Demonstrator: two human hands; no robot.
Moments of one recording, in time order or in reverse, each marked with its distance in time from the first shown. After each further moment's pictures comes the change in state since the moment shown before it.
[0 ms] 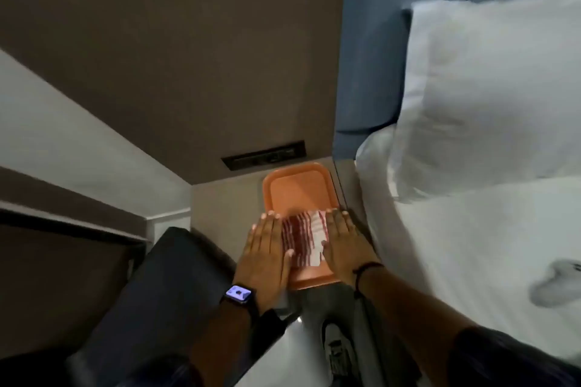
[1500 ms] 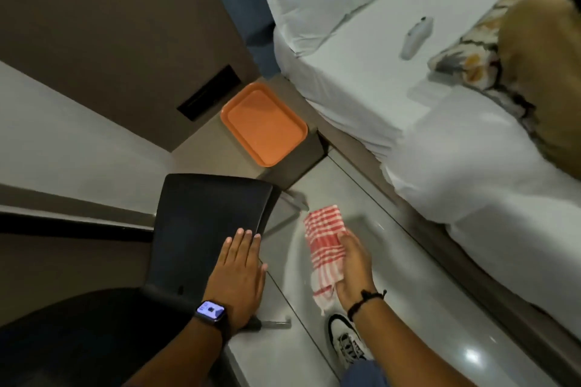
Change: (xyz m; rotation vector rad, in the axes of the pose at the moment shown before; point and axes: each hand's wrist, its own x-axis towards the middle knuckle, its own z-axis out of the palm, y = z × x) left_hand -0.384 -0.031 -0.015 0.472 -0.209 0.386; right_hand -0.420 -0.160 0.215 2.230 0.571 0.759
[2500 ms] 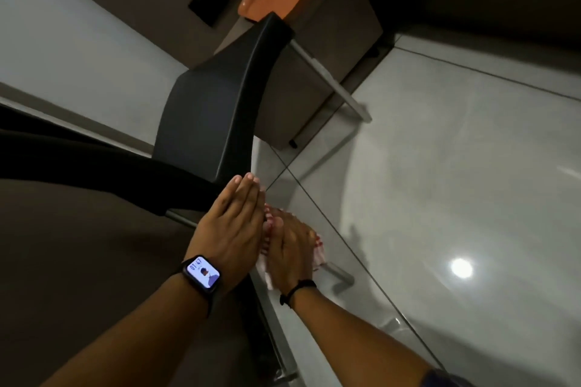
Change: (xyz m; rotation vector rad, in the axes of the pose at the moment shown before) left_hand -0.088 0.008 0.342 0.856 0.075 0.076; right_hand 0.192 0.497 -0.062 -0.654 -0.358 -0.853
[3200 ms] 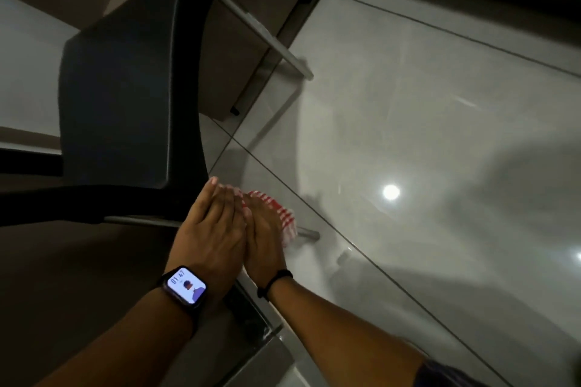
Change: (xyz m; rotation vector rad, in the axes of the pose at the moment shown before) left_hand 0.010 0.002 -0.029 -0.075 -0.143 0.218; right_hand -0.017 -0.022 0.002 0.118 0.029 0.154
